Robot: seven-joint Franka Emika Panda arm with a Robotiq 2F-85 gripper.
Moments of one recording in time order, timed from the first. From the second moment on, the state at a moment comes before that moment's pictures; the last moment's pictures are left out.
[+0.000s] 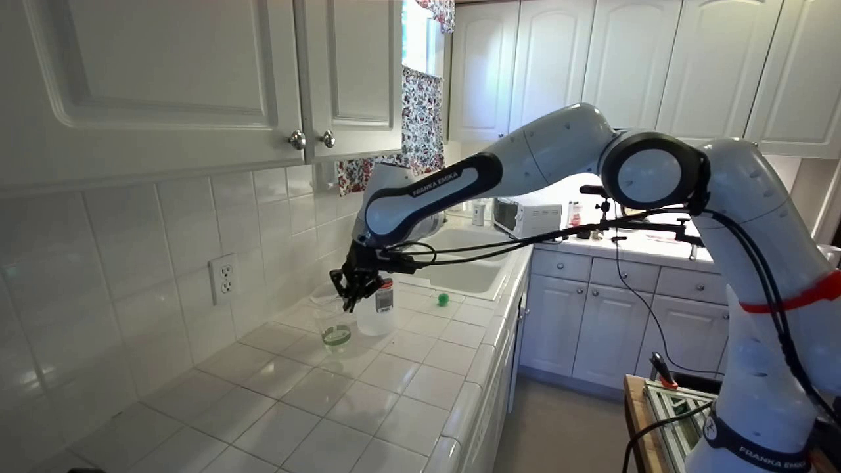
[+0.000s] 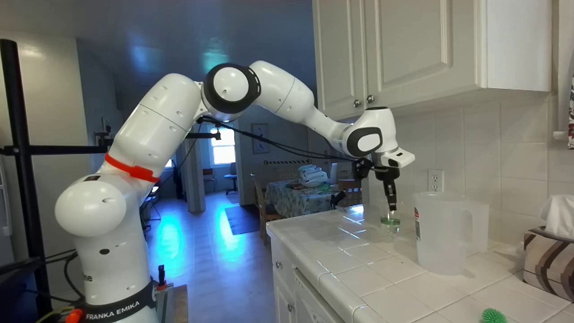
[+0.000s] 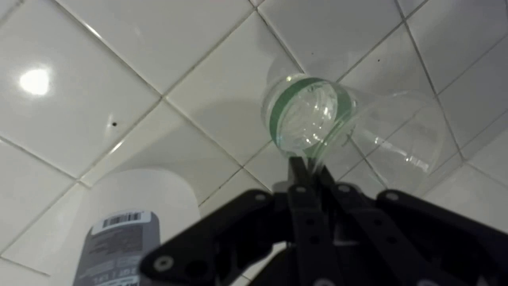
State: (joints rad) arm -0.02 0.60 -0.07 -1.49 0.24 2.38 0.55
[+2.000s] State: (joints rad) arm -0.08 0.10 -0.16 -2.01 0.22 2.35 0.58
